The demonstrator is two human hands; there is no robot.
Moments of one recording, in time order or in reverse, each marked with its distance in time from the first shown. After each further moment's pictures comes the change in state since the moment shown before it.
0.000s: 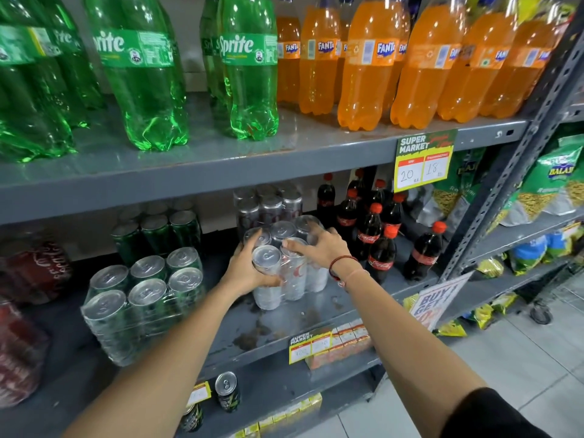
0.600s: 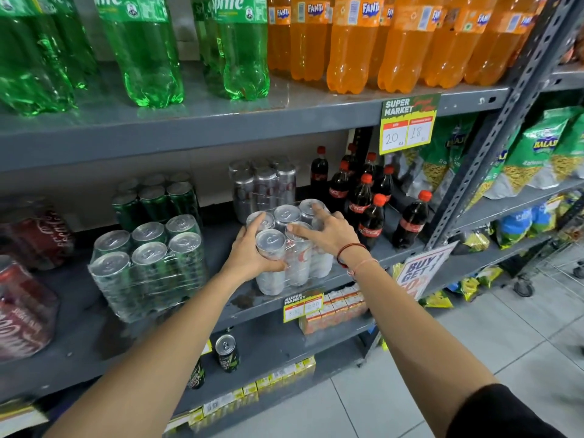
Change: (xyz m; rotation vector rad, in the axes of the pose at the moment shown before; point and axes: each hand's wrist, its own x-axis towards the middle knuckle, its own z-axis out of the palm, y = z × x) left_hand -0.048 0.007 0.017 0.009 -0.012 0.031; right_hand -0.054 0.019 -0.007 -0.037 -0.009 -0.005
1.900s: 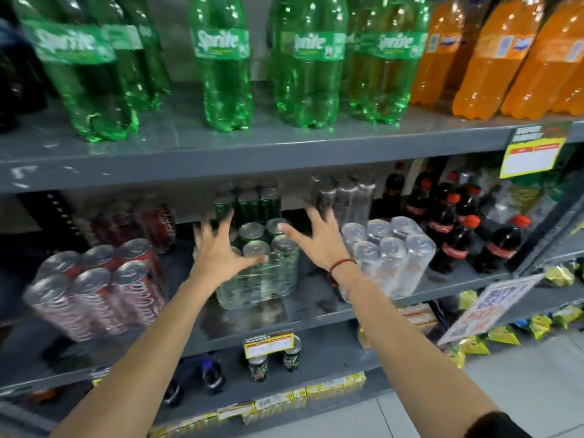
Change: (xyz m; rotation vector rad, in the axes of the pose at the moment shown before) left_hand -0.062 -0.076 -0.185 0.354 0.283 -0.241; right_hand -0.033 -0.168 0.094 0.171 0.014 -0.265
